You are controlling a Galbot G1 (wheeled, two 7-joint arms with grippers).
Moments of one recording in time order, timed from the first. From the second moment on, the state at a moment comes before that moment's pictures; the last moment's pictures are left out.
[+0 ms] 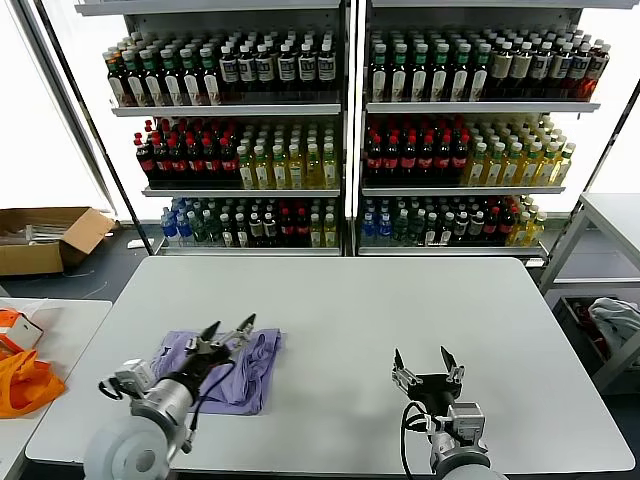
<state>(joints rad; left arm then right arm) 1.33 -1.17 -0.53 -2.11 -0.86 0.47 -0.17 -1.47 1.34 0.33 2.21 0.20 -0.49 0.30</state>
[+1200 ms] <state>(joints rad) 1.39 -1.13 -0.69 -1.84 -0.60 0.46 -0.08 -1.46 1.30 0.32 2.21 0.21 -0.50 0.29</state>
